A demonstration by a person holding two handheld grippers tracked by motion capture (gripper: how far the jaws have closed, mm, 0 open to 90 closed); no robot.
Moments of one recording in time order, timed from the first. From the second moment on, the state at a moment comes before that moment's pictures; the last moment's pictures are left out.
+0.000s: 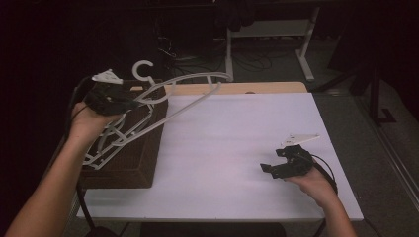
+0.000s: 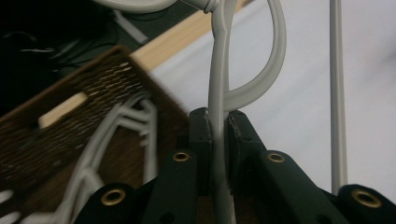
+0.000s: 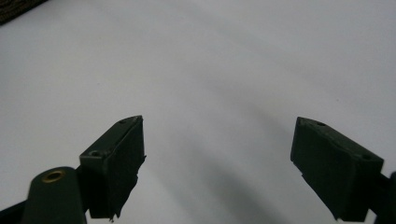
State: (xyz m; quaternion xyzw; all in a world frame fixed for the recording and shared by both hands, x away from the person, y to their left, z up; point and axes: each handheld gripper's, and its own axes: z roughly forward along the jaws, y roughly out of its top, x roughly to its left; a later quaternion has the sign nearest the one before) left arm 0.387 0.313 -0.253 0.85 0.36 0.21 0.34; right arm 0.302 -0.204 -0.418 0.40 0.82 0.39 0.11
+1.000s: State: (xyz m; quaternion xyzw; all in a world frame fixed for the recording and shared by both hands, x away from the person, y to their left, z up) left arm 0.396 0.476 -0.299 0.80 0.48 0.25 0.25; right arm 0.306 -0.210 -0.418 0.42 0.82 0.38 0.11
